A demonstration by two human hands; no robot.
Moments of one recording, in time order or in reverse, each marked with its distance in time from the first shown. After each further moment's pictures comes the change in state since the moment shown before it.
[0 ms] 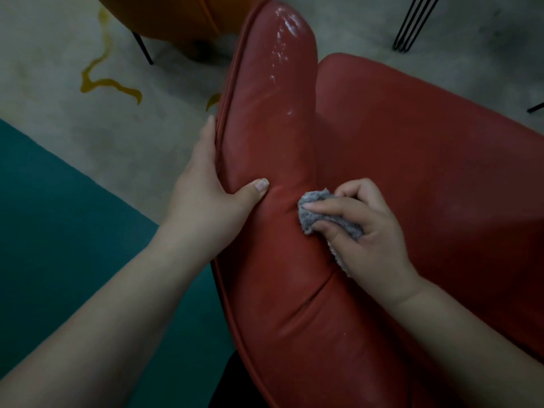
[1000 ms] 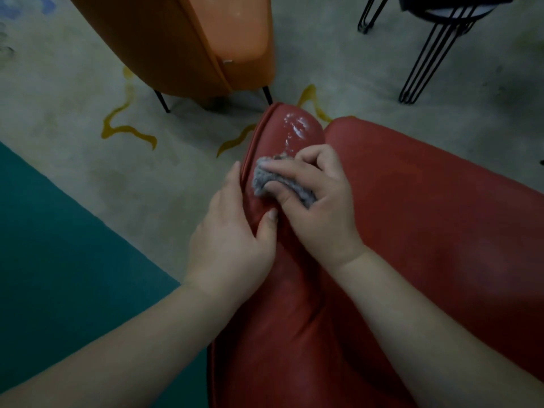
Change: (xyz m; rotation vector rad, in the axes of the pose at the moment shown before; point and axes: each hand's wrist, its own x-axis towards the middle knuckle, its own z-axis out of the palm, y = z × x) left_hand 0.079 0.032 0.013 0.249 0.074 0.102; right_hand 0.173 0.004 0.042 0.088 0.187 -0.165
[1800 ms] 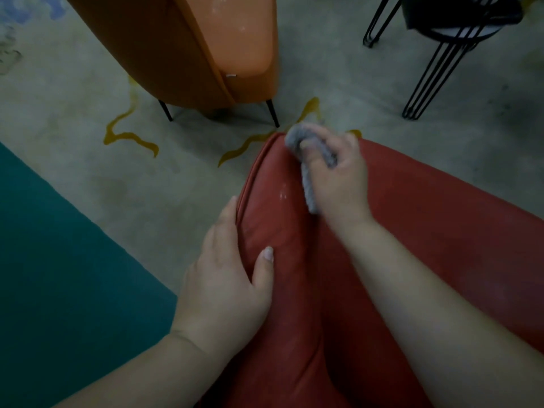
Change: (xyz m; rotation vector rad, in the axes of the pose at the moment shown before) left_hand 0.000 0.002 -0.001 0.063 0.020 0.014; right_hand 0.078 0.021 -0.004 0.010 0.097 0.231
